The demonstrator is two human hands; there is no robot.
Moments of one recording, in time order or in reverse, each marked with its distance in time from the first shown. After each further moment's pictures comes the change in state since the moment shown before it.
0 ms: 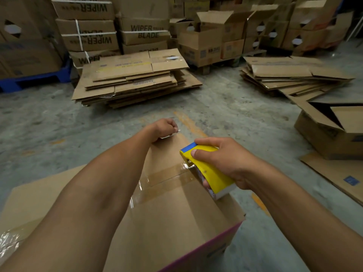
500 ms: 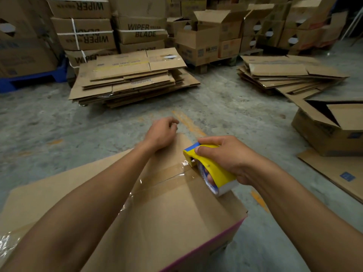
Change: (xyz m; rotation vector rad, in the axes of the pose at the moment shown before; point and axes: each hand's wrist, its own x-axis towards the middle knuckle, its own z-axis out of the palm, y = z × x) left_hand -0.015 -0.021 0.016 0.143 0.339 0.341; right_hand 0.003 0.003 0.000 -0.039 0.078 0.000
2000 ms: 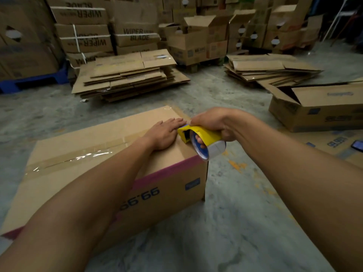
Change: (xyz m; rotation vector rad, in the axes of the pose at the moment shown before) left_hand -0.153 0.061 0.021 0.287 -0.309 0.256; right_hand -0.097 0.034 -0.025 -0.270 -0.106 0.063
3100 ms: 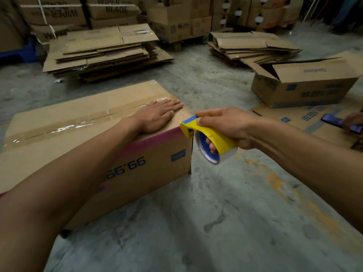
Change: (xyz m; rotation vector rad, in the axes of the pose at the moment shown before) left_hand -0.028 0.024 0.004 0.091 -0.114 0.216; right_hand -0.072 0.076 0.002 0.235 0.087 -0.083
